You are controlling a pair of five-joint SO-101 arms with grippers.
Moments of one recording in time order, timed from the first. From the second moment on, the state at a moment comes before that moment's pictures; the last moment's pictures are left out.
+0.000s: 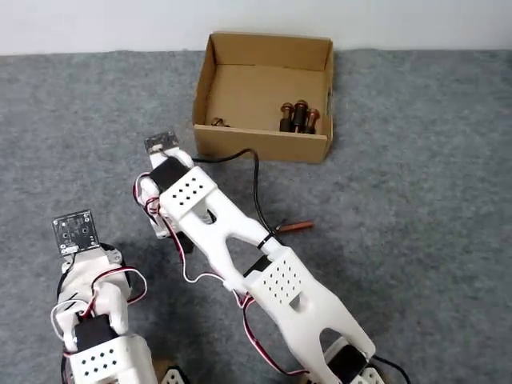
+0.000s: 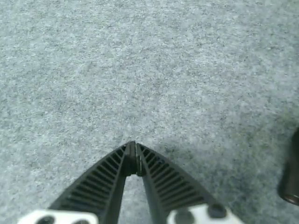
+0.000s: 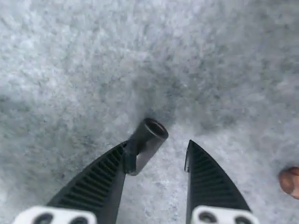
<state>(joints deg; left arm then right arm) -25.9 -86.8 97.5 43.6 2.5 -49.4 59.6 -62.6 98.3 -27.4</state>
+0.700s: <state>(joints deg) -25.9 -86.8 97.5 43.6 2.5 -49.1 64.1 -65.4 100.2 -28.5</state>
